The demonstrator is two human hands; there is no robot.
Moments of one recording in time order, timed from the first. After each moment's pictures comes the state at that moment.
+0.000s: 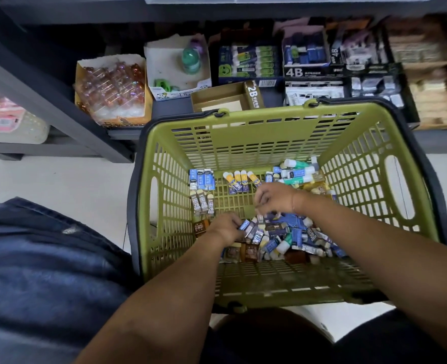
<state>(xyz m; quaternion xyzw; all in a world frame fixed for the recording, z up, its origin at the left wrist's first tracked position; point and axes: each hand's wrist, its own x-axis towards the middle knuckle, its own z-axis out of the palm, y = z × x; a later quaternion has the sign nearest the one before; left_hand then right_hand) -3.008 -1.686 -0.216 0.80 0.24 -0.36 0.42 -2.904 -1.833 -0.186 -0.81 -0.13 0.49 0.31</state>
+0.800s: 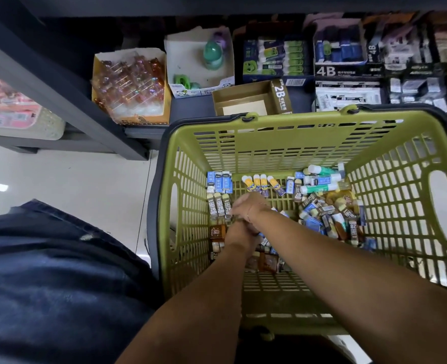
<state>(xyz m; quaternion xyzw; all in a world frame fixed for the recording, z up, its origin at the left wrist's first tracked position) -3.008 -1.691 -0.231 0.82 0.28 -0.34 0.37 -2.929 -1.720 -0.225 -0.81 0.12 0.46 0.35</state>
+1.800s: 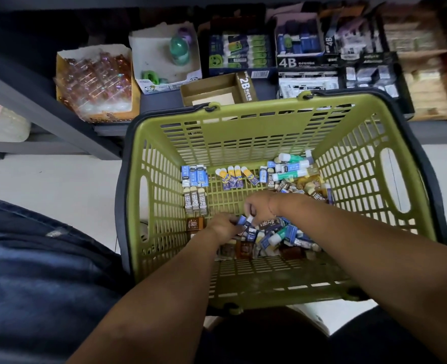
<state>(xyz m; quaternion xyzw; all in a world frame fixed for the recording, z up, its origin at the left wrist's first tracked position) -3.005 -1.689 -0.223 0.76 0.25 -0.39 0.45 -2.914 -1.813 -0.206 -0.80 -0.27 0.54 0.07</state>
